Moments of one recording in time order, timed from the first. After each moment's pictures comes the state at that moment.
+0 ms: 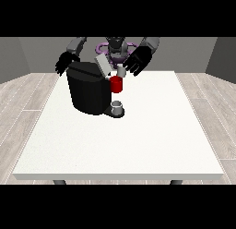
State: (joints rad) left arm -1.13 0.48 0.13 -0.64 -0.61 -0.13 -0.13; right arm -0.32 -0.04 -0.01 -1.38 -0.01 -0.14 -0.03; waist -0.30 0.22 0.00
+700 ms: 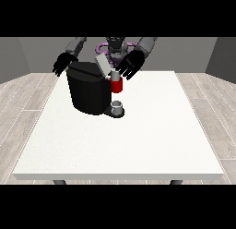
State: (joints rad) left arm -1.15 0.43 0.11 -0.63 -0.64 -0.12 -0.11; right arm -0.32 -0.05 -0.04 -1.39 -0.03 -0.14 -0.04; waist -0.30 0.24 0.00
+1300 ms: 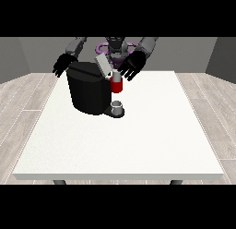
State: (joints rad) left arm -1.15 0.42 0.11 -0.62 -0.65 -0.13 -0.13; right arm -0.31 -0.05 -0.06 -1.38 -0.04 -0.15 -0.06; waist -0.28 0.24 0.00
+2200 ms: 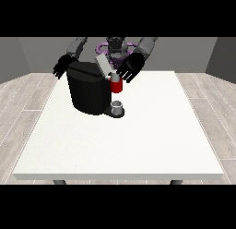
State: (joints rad) left arm -1.18 0.42 0.11 -0.61 -0.67 -0.15 -0.11; right arm -0.33 -0.03 -0.06 -1.37 -0.03 -0.18 -0.06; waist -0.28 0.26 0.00
